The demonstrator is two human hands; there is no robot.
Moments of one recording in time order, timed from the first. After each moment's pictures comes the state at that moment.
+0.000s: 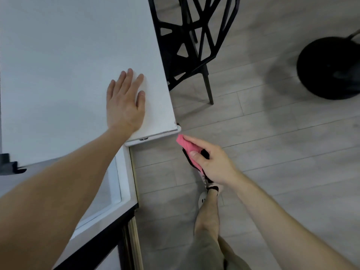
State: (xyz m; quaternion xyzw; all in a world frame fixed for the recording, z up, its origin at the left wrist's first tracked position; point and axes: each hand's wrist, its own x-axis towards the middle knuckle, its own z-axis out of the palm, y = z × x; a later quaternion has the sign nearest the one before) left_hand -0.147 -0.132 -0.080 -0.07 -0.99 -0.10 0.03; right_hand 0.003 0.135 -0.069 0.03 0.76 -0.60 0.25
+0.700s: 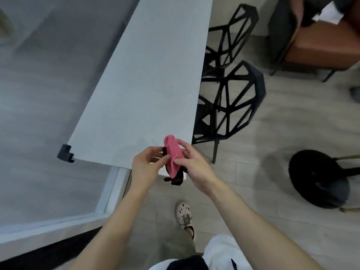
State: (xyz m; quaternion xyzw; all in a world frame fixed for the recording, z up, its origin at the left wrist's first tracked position) left_hand -0.051 -0.086 0.081 0.30 -0.72 -0.62 0.03; right_hand -0.110 0.077 0.106 0.03 0.66 -0.65 0.38
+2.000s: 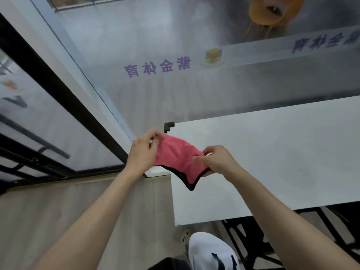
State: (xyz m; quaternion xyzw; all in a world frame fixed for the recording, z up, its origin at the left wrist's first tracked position) left_hand -0.063 -0.097 0.226 0.67 -0.63 -0.25 0.30; right_hand -0.318 -0.088 0.215 -0.49 0.65 -0.19 0.54
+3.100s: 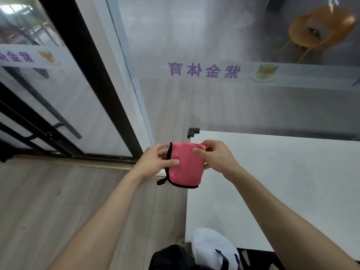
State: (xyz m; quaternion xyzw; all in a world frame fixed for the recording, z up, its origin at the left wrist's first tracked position) left_hand 0.026 -0.105 0.180 0.64 -0.45 -0.53 0.32; right_hand -0.214 -0.156 0.209 -0.59 0.57 -0.21 0.53
